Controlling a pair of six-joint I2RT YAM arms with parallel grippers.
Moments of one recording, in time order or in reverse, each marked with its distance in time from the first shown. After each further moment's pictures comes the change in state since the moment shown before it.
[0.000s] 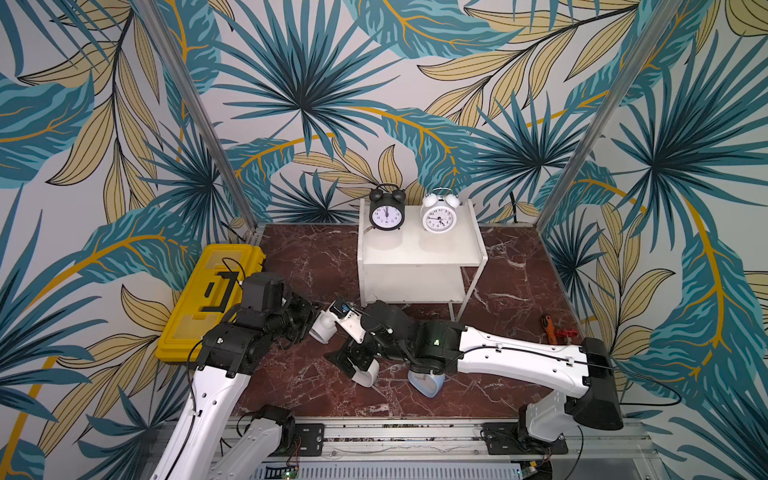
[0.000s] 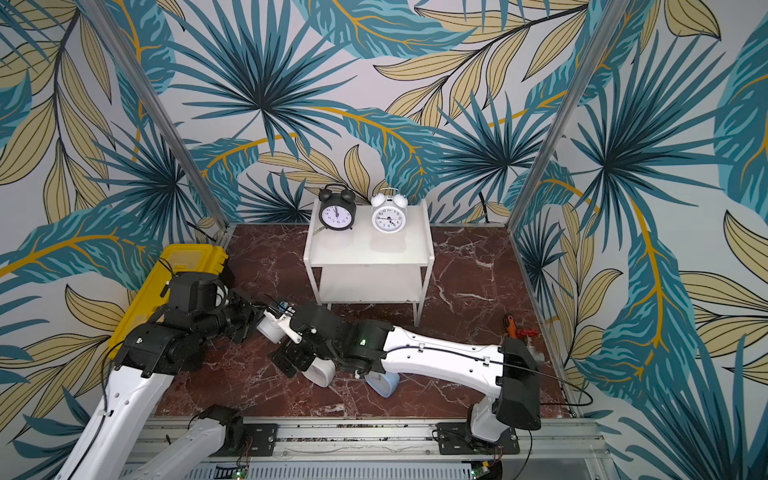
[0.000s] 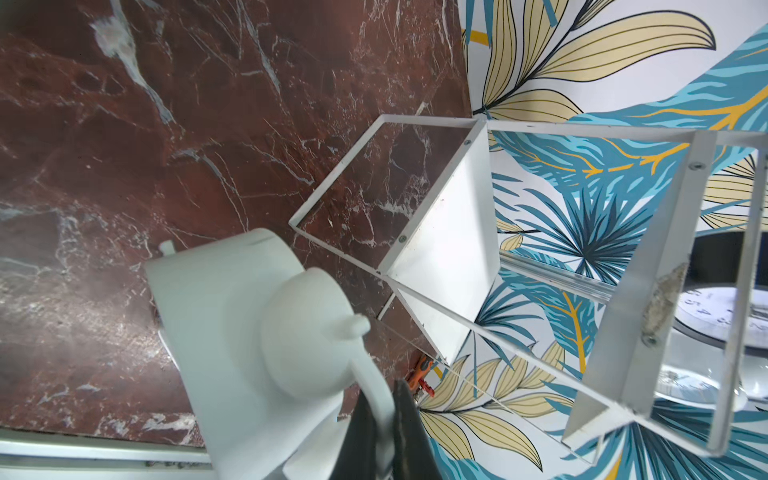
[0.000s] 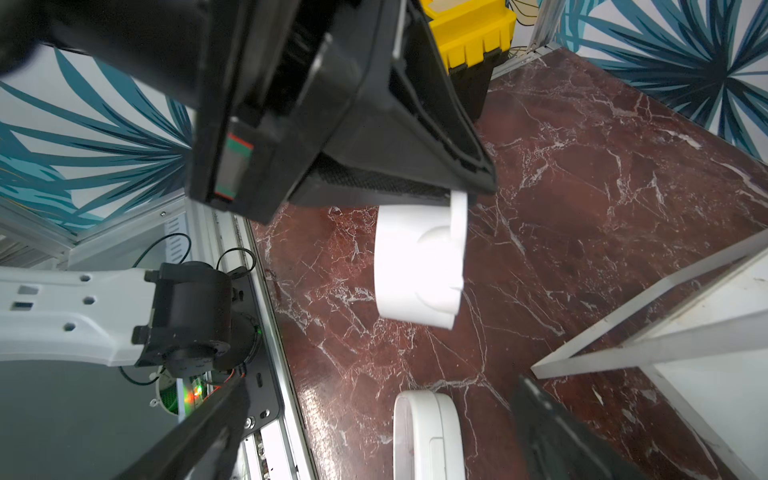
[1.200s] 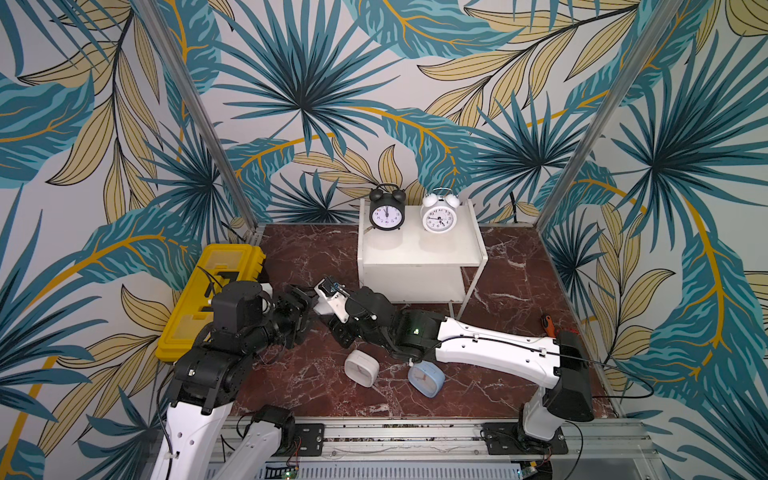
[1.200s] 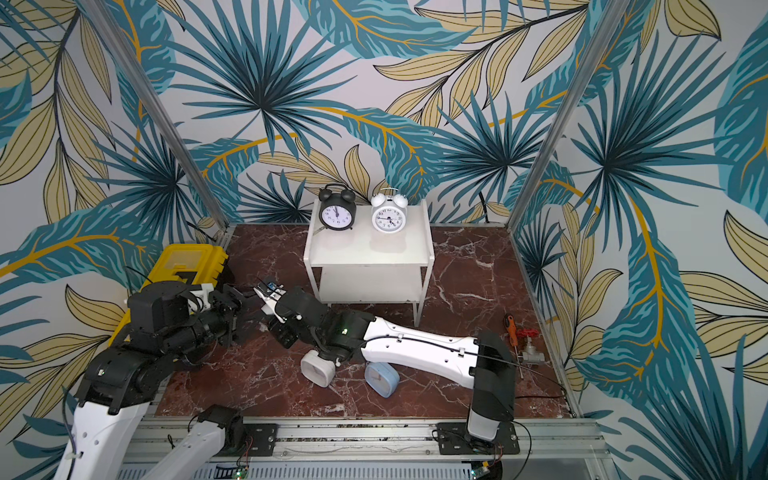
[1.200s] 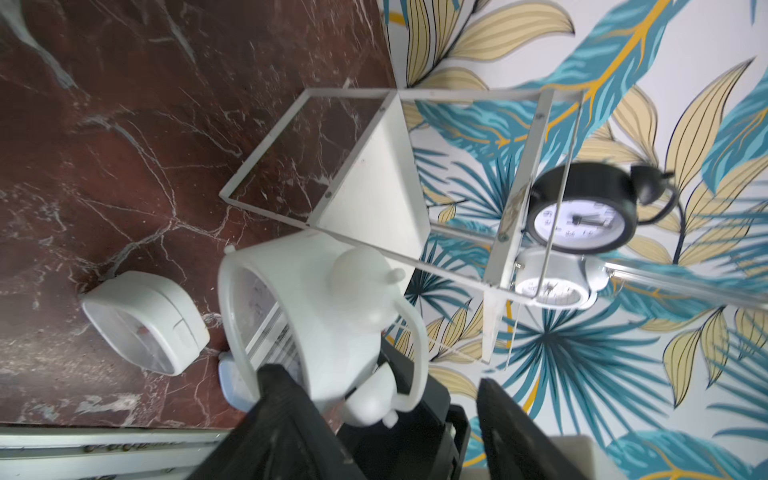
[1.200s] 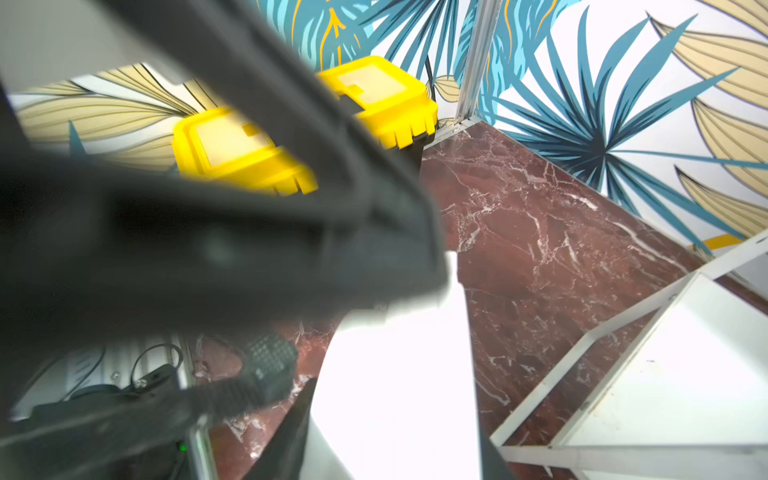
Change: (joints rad) left arm 0.008 -0.110 0.061 0.014 0.051 -0.032; right arm -0.025 0.106 0.116 0.100 0.145 -0.035
